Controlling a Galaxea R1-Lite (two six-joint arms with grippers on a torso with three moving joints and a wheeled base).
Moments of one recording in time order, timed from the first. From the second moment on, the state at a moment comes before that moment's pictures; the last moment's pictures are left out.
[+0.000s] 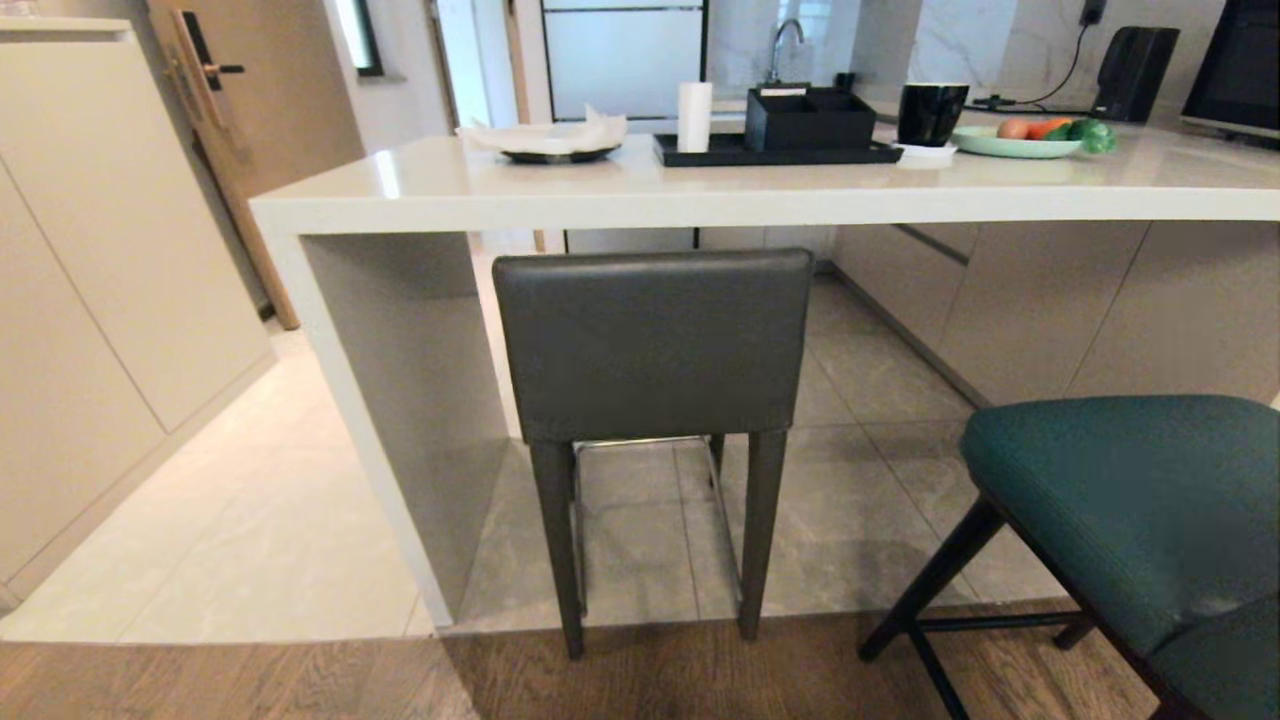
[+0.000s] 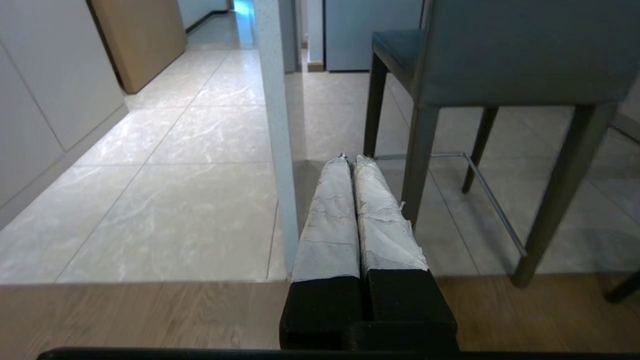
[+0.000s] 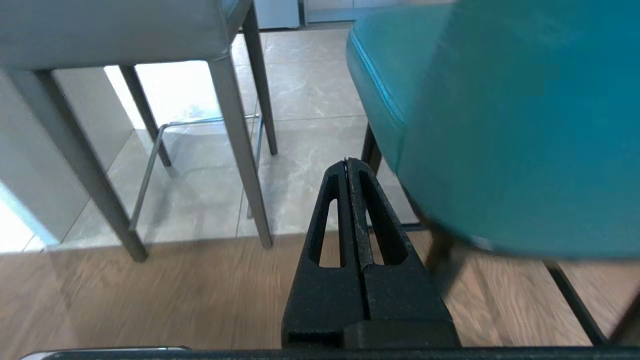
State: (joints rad) left arm 0.00 0.00 0.00 -0.12 -0.01 0.02; right arm 0.00 0.00 0.00 0.00 0.00 0.00
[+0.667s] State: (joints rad) left arm 0.00 0.00 0.00 -0.12 -0.01 0.02; right arm 0.00 0.00 0.00 0.00 0.00 0.00
